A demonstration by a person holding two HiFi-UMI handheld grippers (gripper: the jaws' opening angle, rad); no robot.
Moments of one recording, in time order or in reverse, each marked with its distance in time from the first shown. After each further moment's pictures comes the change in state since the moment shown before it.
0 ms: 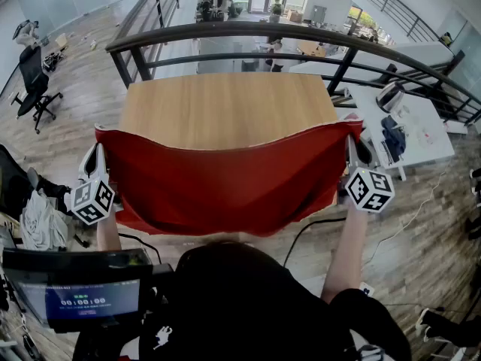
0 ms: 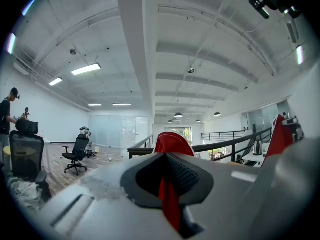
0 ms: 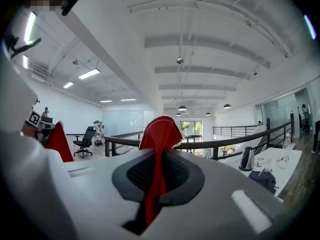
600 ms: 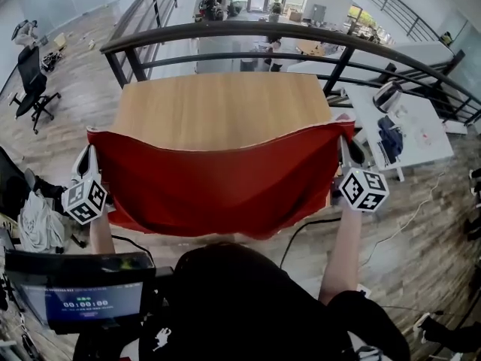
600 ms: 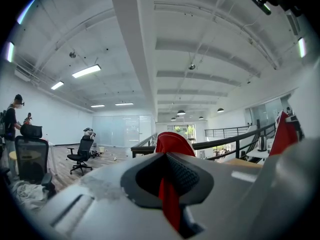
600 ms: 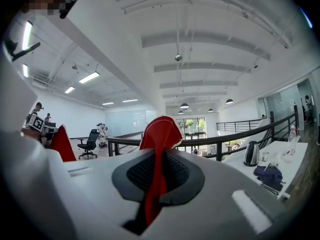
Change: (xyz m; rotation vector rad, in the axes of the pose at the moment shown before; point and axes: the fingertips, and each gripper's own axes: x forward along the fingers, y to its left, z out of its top) left arm 0.011 -0.010 -0.005 0.025 0.031 0.045; right arm 0.011 -0.024 -0.013 0.047 0.020 0.045
